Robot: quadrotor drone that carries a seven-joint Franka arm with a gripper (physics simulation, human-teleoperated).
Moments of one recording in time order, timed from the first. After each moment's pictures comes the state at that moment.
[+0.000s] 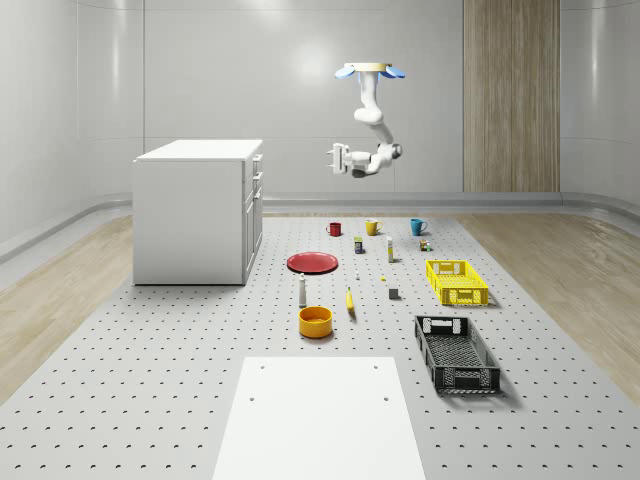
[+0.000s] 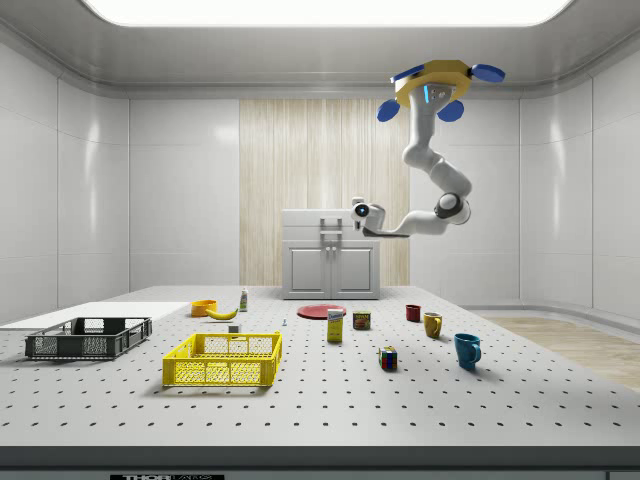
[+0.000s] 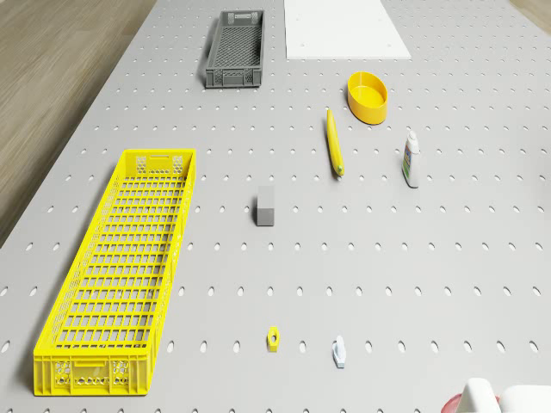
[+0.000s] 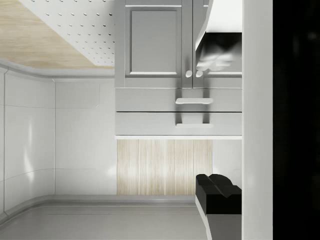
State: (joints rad) arm 0.93 -0.79 -0.32 -2.53 1.52 2.30 0.52
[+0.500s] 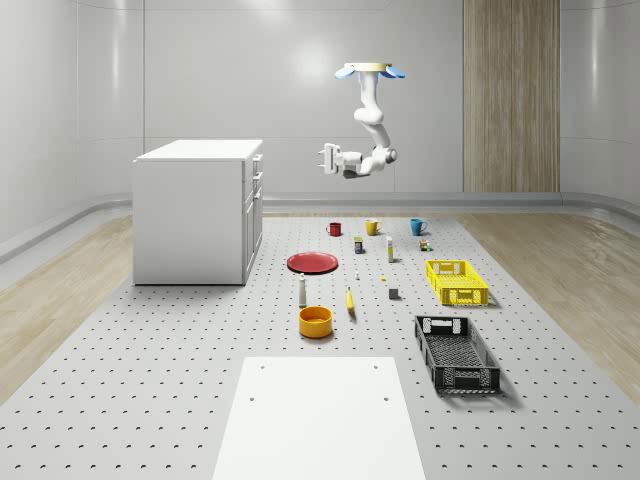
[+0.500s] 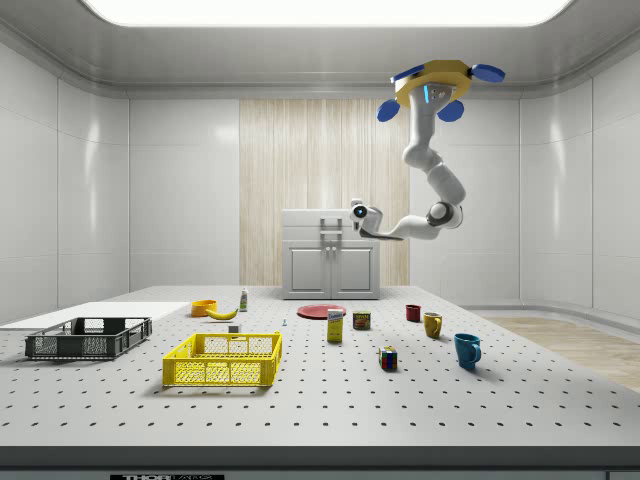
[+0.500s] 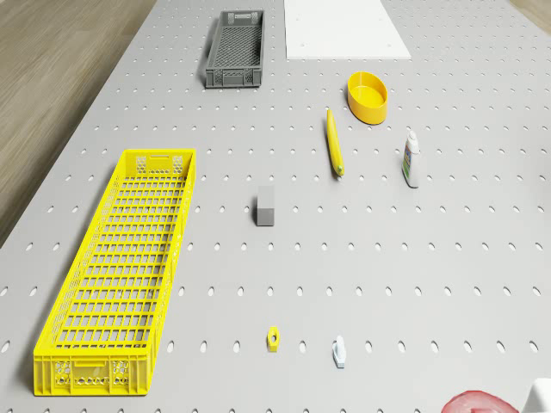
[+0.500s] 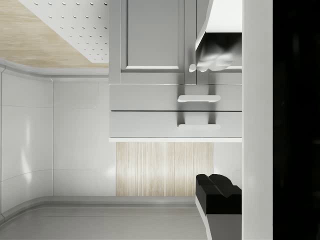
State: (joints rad) arm 0.92 -0.64 -0.20 -2.44 1.68 2.33 0.45
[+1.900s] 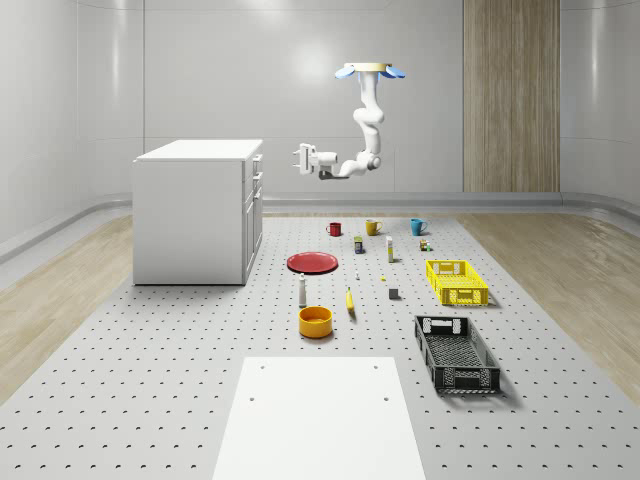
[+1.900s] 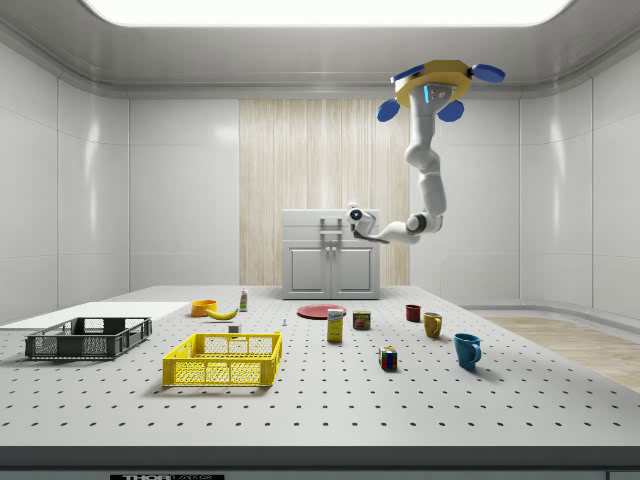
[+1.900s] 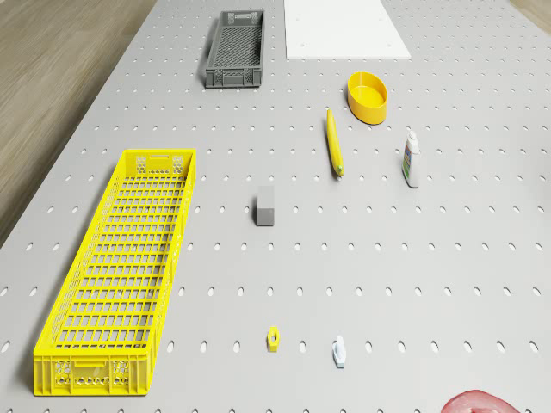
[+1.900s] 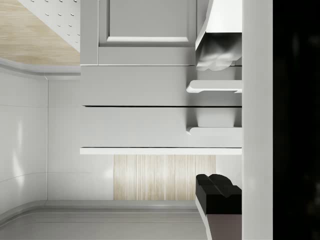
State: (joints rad) arm 0.77 -0.24 0.17 -2.08 1.97 2.45 0.33
